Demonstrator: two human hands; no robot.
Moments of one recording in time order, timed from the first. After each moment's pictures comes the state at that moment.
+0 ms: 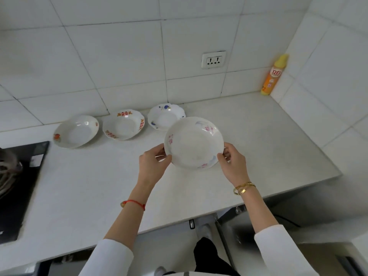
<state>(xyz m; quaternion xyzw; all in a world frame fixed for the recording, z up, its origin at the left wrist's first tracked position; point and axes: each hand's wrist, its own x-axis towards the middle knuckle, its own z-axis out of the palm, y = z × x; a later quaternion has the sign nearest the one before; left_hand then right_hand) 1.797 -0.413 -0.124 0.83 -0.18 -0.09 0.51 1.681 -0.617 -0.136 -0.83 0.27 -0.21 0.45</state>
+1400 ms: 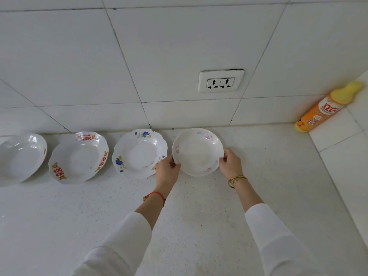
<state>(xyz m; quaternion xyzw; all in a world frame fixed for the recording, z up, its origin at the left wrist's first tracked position) 1.996 -0.693 -0.251 0.89 0.02 -0.16 0.44 1.950 -0.894 -0.273 -0.85 0.32 0.00 0.42</state>
